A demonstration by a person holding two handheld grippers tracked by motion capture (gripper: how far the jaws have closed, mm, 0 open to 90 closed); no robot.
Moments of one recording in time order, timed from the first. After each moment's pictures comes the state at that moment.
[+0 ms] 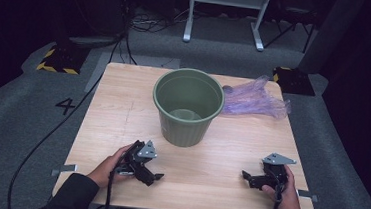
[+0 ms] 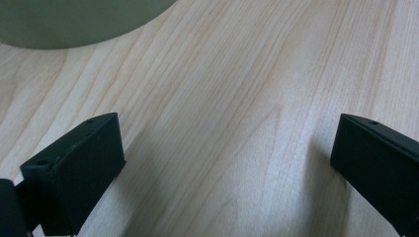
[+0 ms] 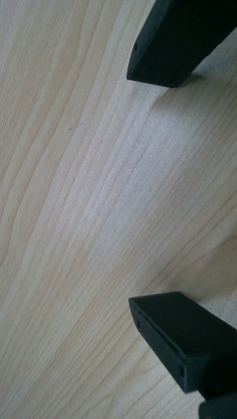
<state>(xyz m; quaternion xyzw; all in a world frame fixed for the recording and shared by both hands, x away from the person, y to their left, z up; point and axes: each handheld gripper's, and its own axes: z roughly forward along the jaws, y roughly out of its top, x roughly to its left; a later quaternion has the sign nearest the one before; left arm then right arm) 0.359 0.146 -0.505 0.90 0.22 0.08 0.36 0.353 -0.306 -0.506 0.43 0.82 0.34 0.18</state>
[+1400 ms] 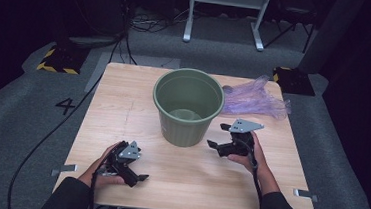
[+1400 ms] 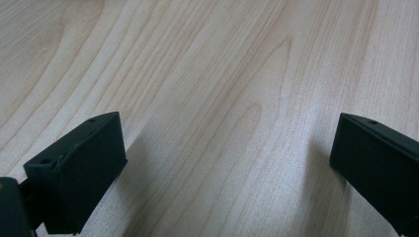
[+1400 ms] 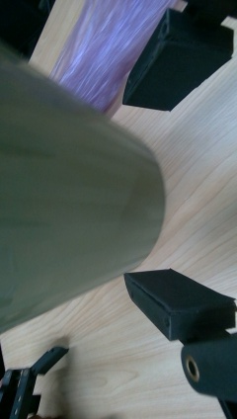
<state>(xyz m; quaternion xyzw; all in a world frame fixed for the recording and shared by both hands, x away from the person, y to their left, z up) 0.350 0.193 -0.506 0.90 0.21 0.08 0.36 0.423 -0.192 -0.443 0.24 0.84 0.46 0.15</state>
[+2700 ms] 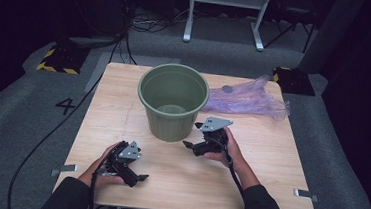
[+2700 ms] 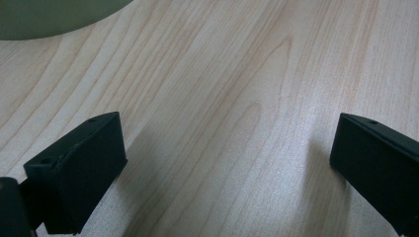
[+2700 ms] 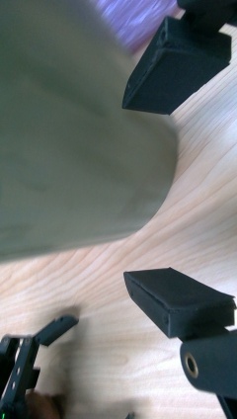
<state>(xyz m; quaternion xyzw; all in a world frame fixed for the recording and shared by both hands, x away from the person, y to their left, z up) 0.350 0.193 -0.506 0.90 0.22 0.08 0.36 0.428 -0.126 -0.449 0.19 0.86 0.44 0.15</state>
